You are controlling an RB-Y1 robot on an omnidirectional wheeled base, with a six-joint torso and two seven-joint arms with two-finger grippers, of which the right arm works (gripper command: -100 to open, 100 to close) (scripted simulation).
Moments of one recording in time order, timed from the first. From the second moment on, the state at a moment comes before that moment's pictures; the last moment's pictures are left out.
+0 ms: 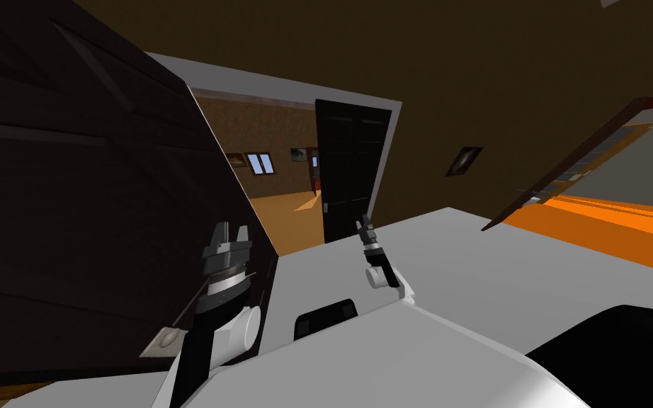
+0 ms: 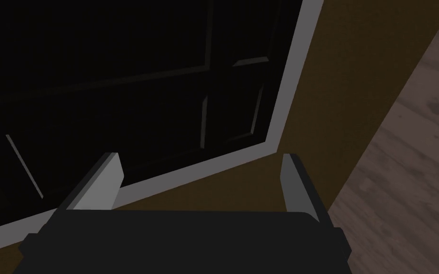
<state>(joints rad) 0.27 -0.09 0.00 -1.78 -0.06 -0.58 -0.02</state>
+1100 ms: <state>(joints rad) 0.15 -0.11 -0.02 -1.46 -0.04 -0.65 -0.05</state>
